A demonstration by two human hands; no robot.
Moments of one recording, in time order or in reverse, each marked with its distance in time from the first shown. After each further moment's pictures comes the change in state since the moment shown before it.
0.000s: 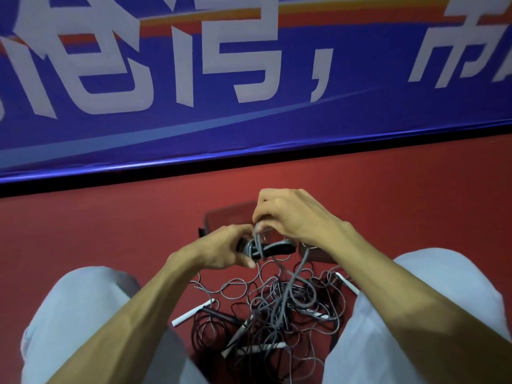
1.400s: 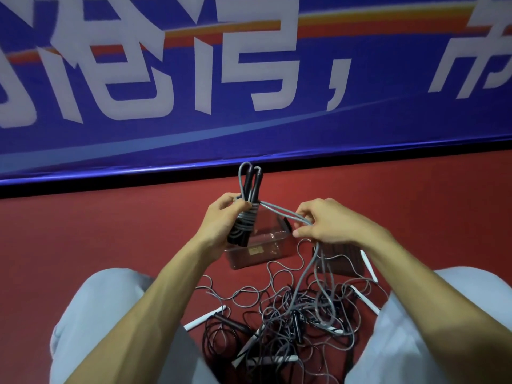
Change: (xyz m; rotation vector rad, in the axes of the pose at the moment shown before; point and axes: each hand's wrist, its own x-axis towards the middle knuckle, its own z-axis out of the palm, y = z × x) left_hand -0.007 0.029 -0.028 -0.983 0.643 -0.177; right_hand 0.000 0.025 -0.006 0.269 -0.302 0.502
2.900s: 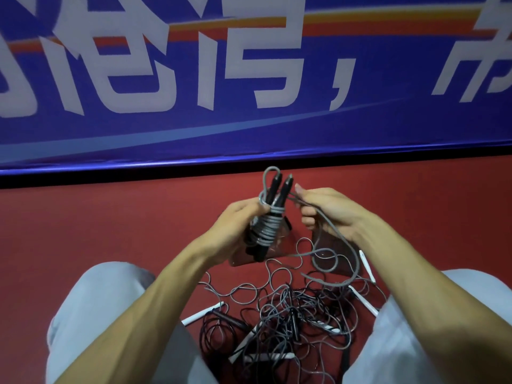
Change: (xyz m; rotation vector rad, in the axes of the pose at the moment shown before) left_hand -0.025 0.007 0.014 -0.016 -0.359 0.051; right_hand 0.013 -0.001 0.005 1.224 -0.107 0.079
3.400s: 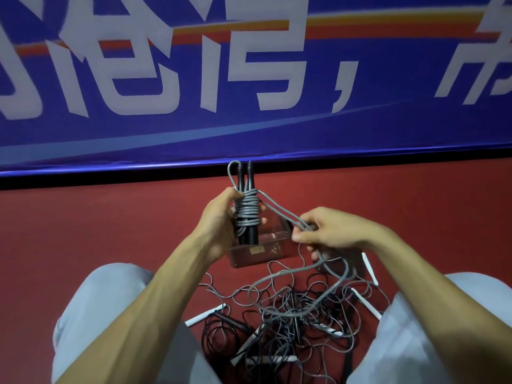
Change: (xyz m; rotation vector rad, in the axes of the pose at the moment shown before) left_hand 0.010 0.005 -0.022 -0.270 0.213 -0.153; right_hand -0.019 0.001 0.006 -0.807 -0.118 0.075
